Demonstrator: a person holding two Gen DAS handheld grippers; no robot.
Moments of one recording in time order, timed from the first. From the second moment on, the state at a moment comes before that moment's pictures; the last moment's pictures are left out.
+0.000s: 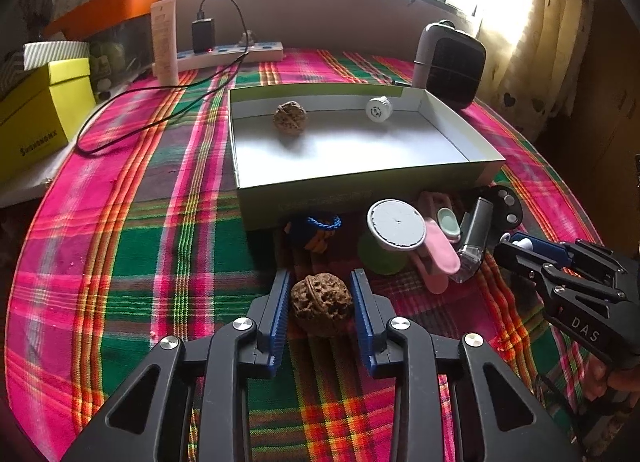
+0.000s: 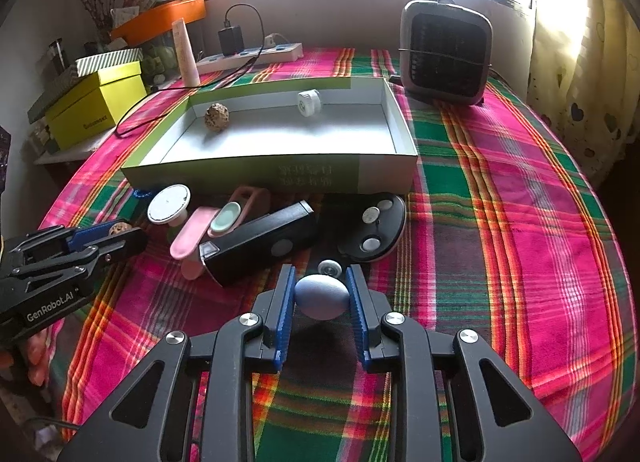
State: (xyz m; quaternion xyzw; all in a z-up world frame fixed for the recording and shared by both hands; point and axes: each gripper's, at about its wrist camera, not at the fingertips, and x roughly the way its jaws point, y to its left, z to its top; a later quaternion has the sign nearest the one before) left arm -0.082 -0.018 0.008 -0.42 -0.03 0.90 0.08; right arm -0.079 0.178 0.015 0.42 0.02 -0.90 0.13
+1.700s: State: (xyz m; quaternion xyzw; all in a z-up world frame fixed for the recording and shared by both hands) left arm -0.143 -0.022 0.047 -0.38 -0.03 0.92 0.08; right arm -0.172 0.121 0.055 0.38 0.07 -0.90 0.21
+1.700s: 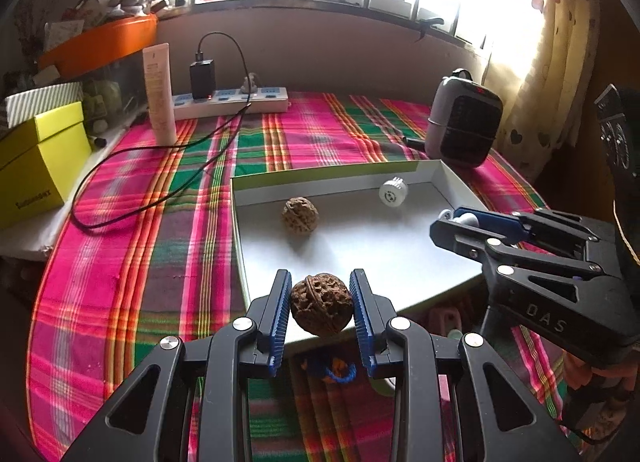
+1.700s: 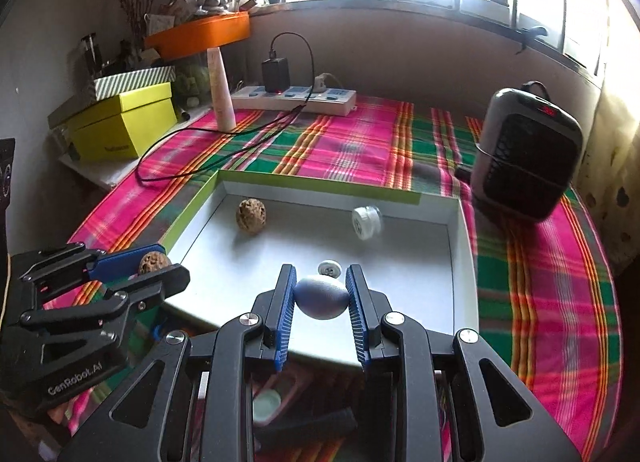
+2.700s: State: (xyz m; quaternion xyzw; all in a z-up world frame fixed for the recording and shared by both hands) left arm -0.185 -0.013 0.019 -0.41 -0.01 0.91 0.07; right arm -0.248 0.074 0.024 0.43 0.12 -0.86 0.23
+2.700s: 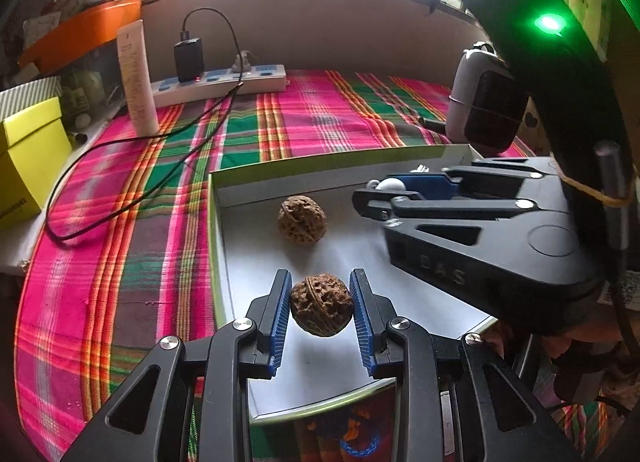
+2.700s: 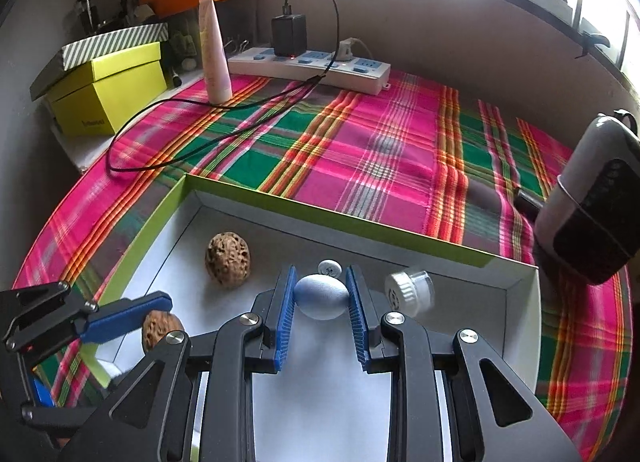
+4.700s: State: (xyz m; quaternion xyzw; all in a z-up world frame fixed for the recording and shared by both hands) left arm -0.180 -0.016 0.025 -0.41 -0.01 0.91 0.07; right arm -0.242 0.078 0.030 0.43 0.11 -0.87 0.21
